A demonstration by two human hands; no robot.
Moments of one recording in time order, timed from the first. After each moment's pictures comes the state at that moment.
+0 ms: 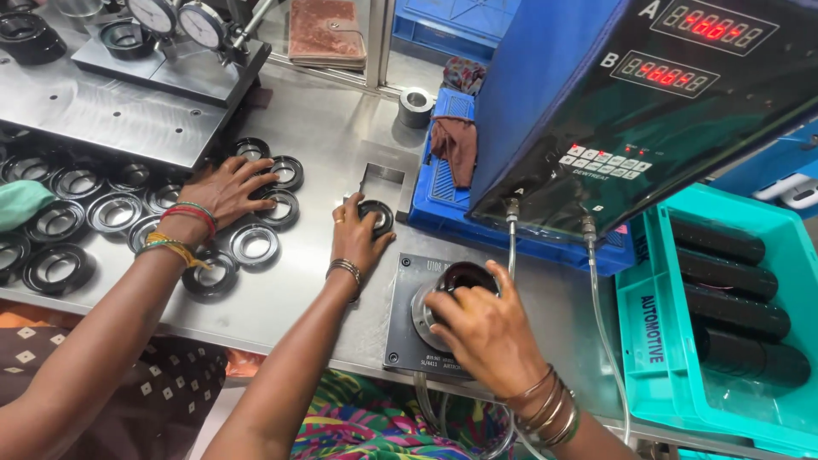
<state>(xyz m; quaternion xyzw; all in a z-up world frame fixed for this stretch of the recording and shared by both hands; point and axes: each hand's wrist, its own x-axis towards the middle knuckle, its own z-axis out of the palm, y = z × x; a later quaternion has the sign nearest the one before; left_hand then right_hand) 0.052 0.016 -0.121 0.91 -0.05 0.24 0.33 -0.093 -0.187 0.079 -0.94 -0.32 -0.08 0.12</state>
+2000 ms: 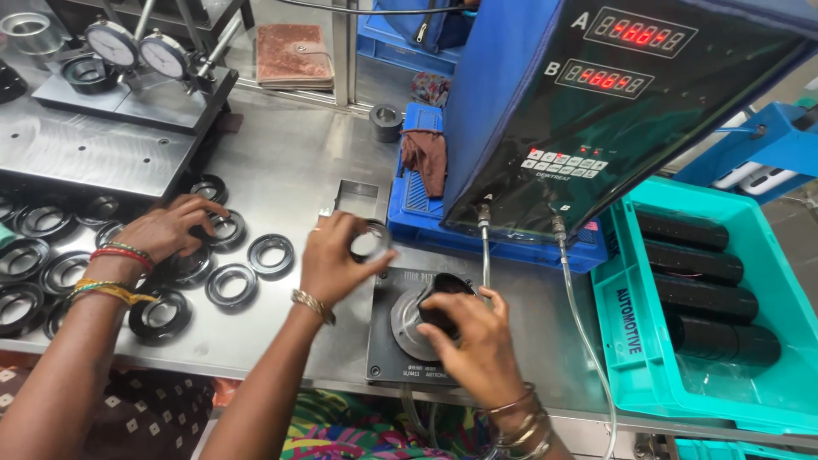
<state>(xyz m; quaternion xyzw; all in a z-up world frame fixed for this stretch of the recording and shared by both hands) 0.004 0.018 -0.021 0.87 -0.18 0.27 0.37 -0.105 -0.201 0.050 -0.91 -0.18 -0.17 0.32</state>
